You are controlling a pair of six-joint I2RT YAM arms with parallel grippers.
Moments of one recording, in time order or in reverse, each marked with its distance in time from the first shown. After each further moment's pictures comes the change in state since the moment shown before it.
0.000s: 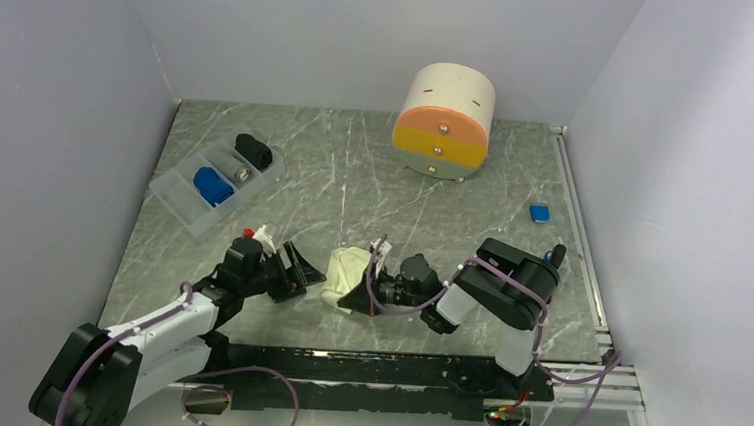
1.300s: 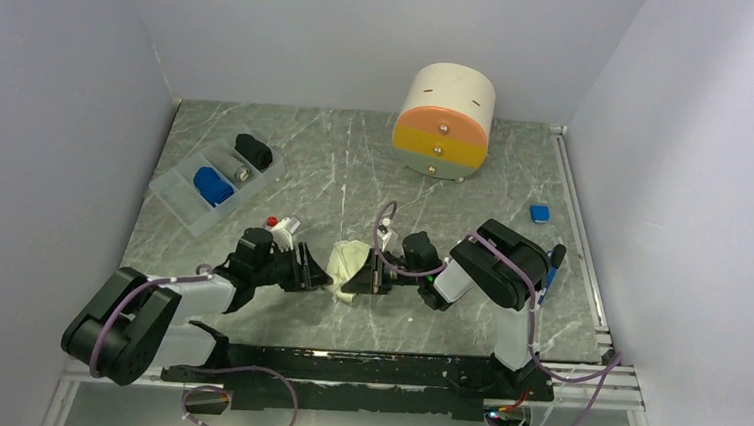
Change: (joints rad) left arm 0.000 0.298 0.041 0.278 0.164 0.282; right arm -0.186 0.112 0.145 -0.163 -0.206 0.382
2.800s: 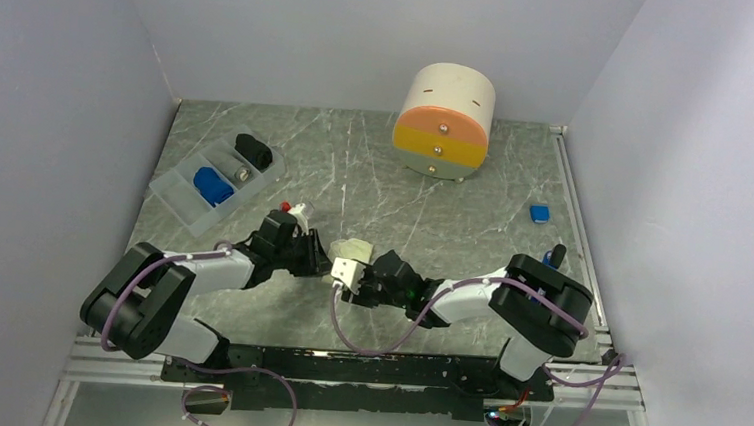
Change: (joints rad) left arm -0.084 0.161 0.234 -0.217 -0.229 0.025; right arm 0.316 -0.332 0.033 -0.494 0.569 -1.324
